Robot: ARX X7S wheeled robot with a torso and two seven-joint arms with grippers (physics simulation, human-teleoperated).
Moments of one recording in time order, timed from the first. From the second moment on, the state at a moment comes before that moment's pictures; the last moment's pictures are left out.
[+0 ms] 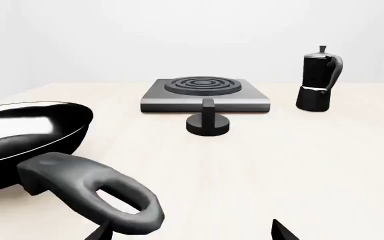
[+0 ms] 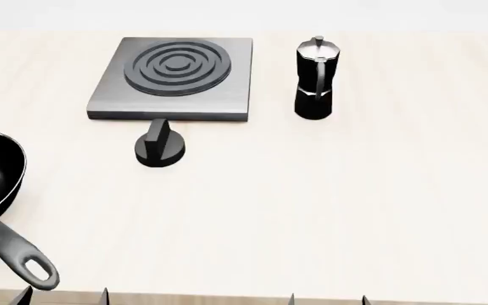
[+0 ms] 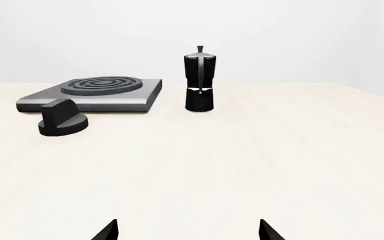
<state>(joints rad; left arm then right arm) 0.00 0.00 0.00 0.00 0.00 0.00 0.00 0.00 0.00 0.00 0.00 0.00 0.00 0.00</state>
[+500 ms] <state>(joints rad) 0.03 -0.06 0.07 0.17 -0.01 -0.12 -0.07 -0.02 0.05 -0.09 -0.19 0.01 0.17 0.06</state>
